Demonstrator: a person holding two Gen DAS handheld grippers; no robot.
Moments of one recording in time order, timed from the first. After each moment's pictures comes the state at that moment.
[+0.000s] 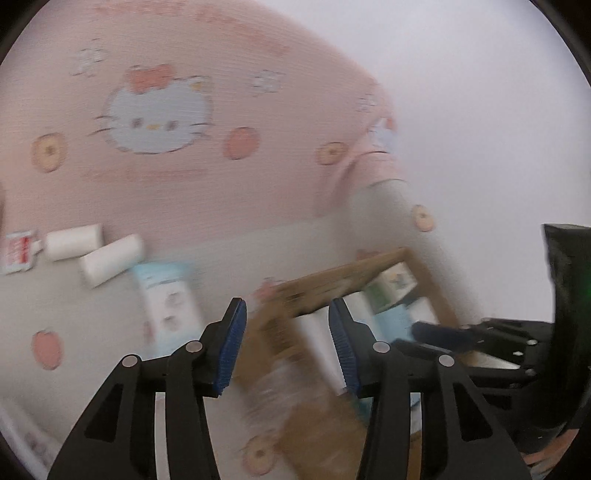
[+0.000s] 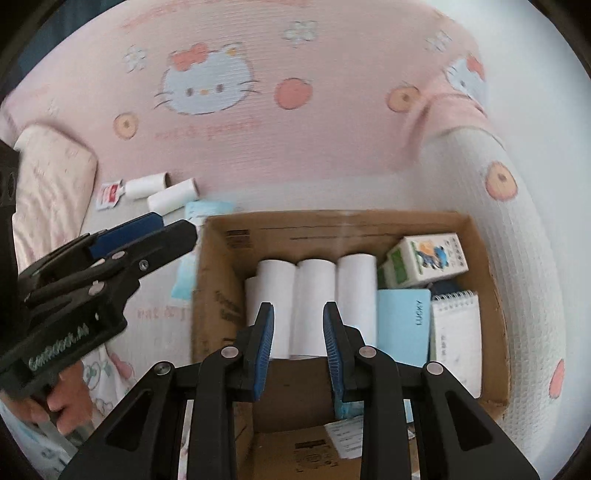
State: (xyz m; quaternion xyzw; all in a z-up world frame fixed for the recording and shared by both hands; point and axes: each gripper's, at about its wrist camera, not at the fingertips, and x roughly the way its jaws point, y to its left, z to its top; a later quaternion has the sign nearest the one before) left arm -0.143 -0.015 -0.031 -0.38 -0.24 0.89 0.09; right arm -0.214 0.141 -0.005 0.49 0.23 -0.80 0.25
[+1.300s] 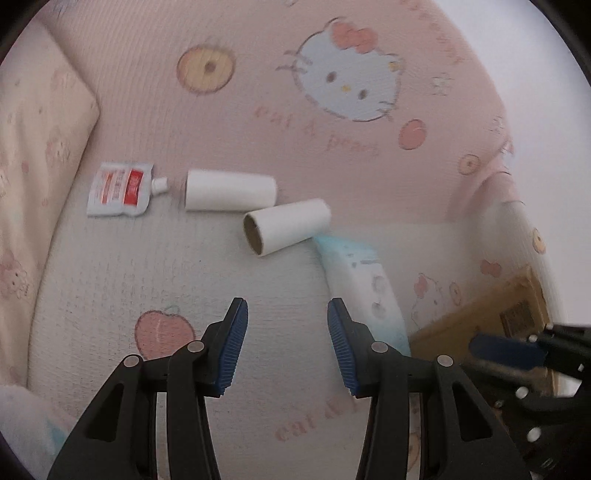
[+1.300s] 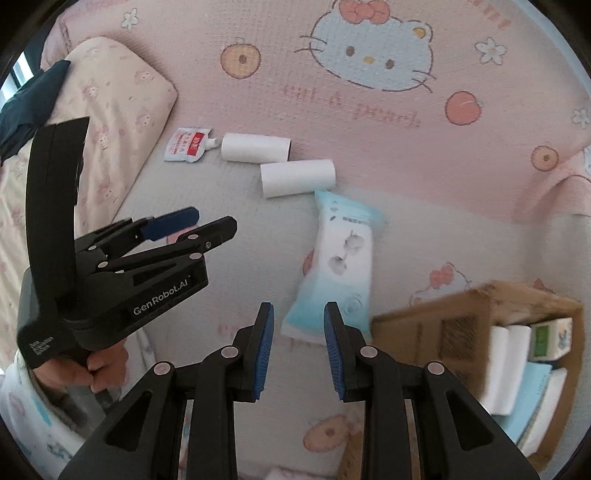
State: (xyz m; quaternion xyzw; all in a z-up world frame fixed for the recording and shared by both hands) left arm -0.123 -0.164 -0.161 -0.43 -0.27 0.86 -0.04; right arm -0.152 -0.016 -0.082 0.50 0.30 -0.74 0.35
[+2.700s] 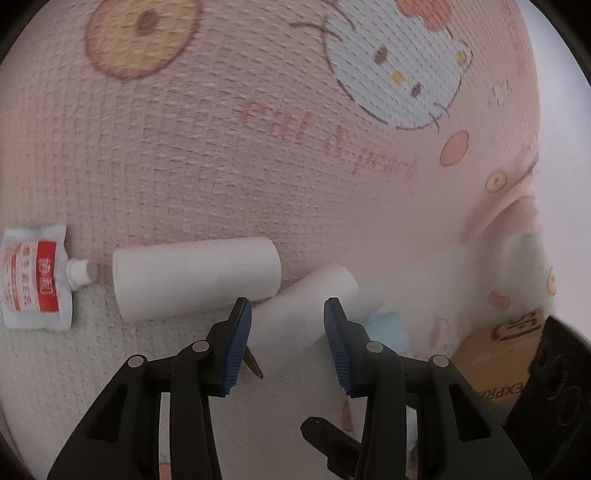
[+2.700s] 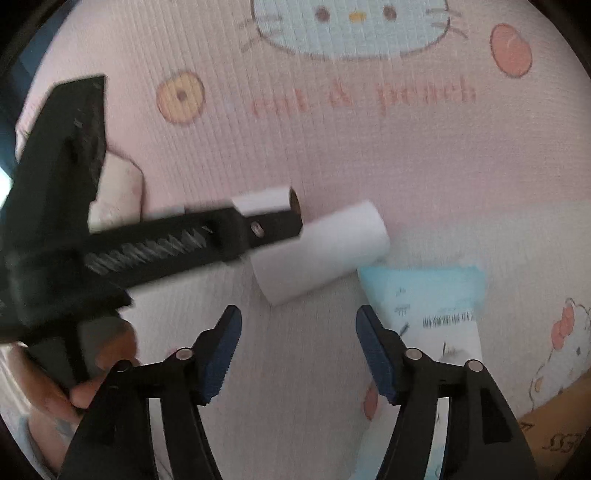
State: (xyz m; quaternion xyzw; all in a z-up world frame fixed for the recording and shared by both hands) left arm -0.261 -0.207 -0.199 -0.48 -0.28 0.83 0.03; right arm -0.247 -0.089 -0.176 0.50 0.10 -0.75 0.41
